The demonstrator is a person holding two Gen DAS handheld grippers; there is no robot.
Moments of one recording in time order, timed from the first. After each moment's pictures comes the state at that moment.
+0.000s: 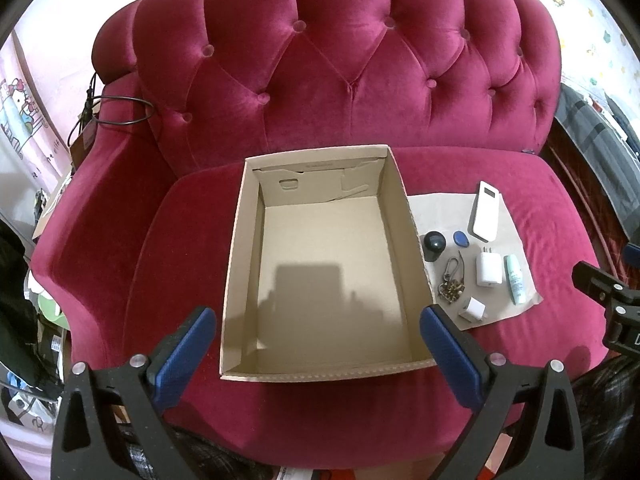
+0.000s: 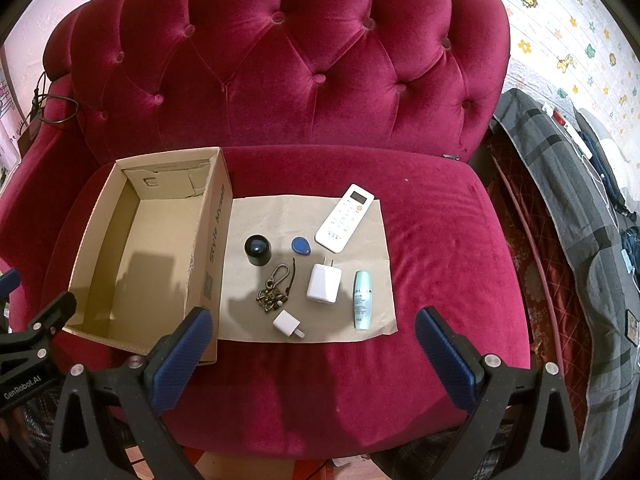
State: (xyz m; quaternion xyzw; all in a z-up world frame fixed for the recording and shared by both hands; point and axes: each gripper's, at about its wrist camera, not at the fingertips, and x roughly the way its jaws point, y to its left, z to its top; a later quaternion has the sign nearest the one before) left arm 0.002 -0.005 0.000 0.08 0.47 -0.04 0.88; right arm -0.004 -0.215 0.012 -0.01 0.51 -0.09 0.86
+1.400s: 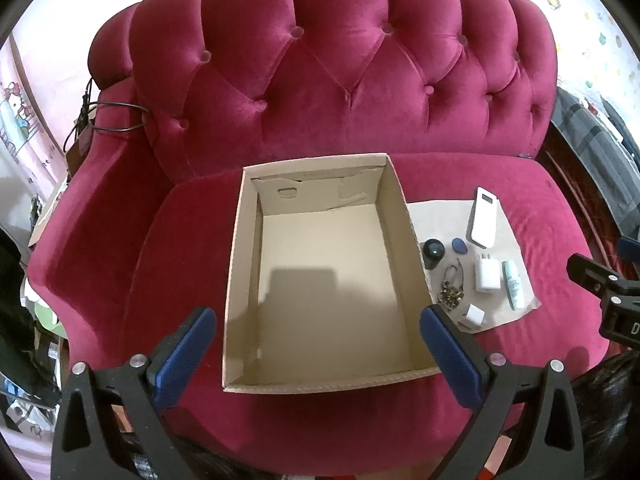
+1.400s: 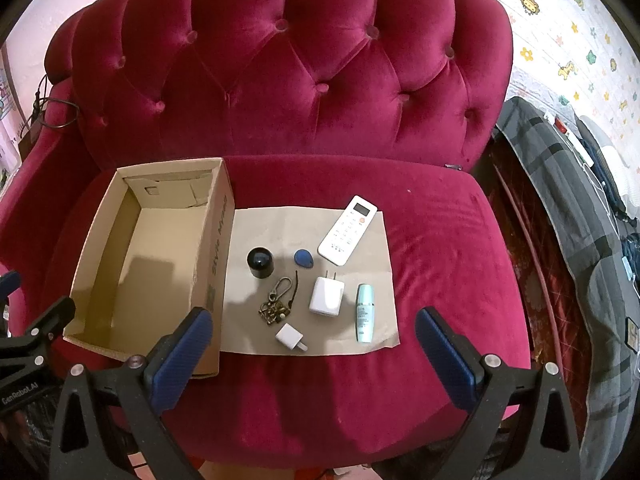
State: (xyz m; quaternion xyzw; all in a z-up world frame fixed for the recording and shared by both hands) left arm 0.008 -0.001 0.002 0.07 0.46 -0.05 0.88; right arm 0.004 -0.213 0.014 -0.01 0.50 -0.08 0.86
